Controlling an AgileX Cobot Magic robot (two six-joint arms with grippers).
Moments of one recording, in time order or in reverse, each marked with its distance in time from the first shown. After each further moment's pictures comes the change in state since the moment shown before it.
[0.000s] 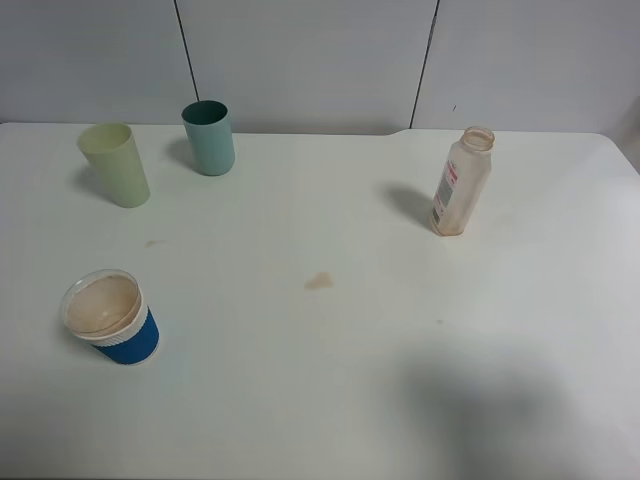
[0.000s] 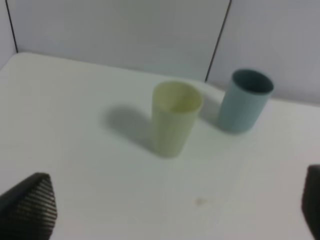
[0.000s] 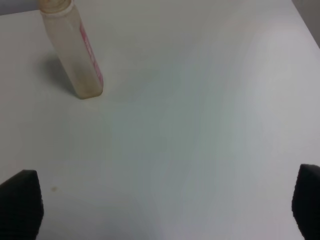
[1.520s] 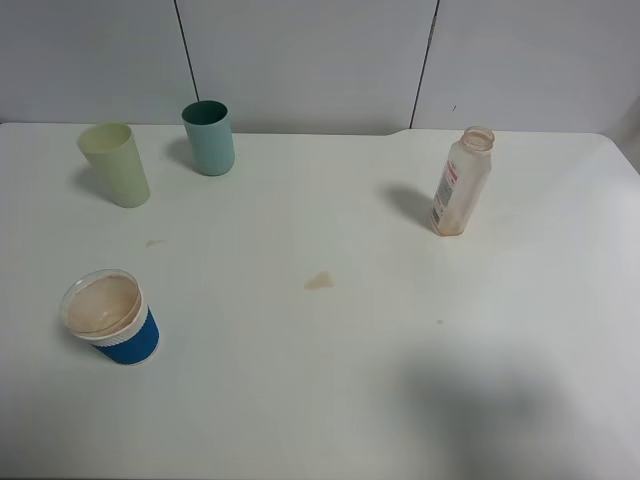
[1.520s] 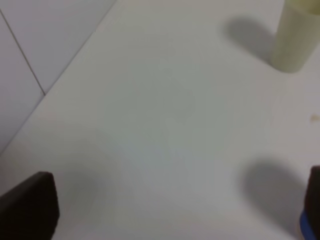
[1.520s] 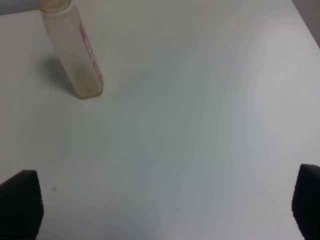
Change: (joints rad) left arm 0.191 -0.287 -0.066 0.187 0.543 -0.045; right arm 0.000 0.000 0.000 0.000 0.000 0.000
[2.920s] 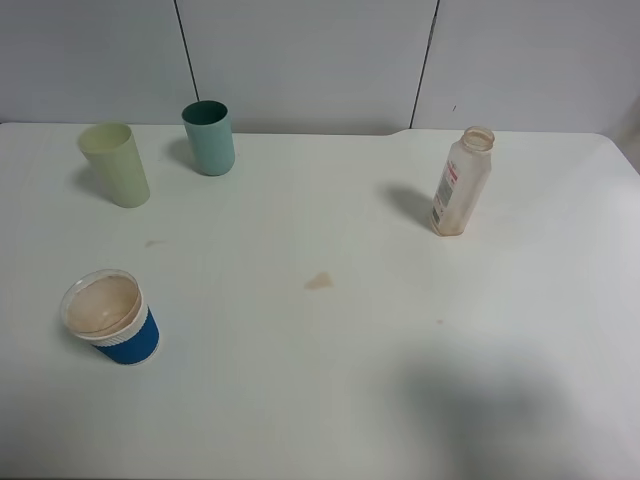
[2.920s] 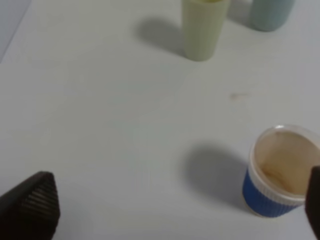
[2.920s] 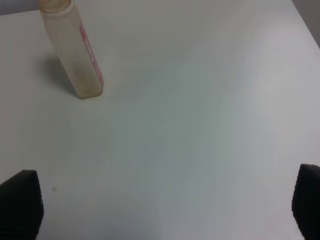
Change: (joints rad) left arm -0.279 0.000 0.000 -0.040 -0.012 0.058; right arm 0.000 0.000 0.000 0.000 0.000 0.000
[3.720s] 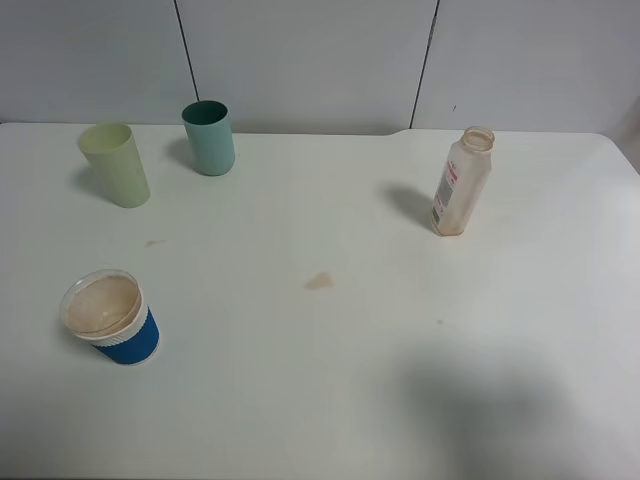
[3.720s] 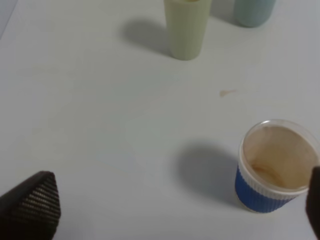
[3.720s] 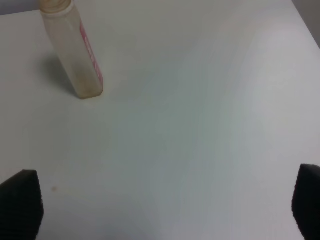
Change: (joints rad) left arm 0.000 0.000 0.000 -0.027 0.000 0.043; right arm 0.000 0.000 0.000 0.000 0.000 0.000
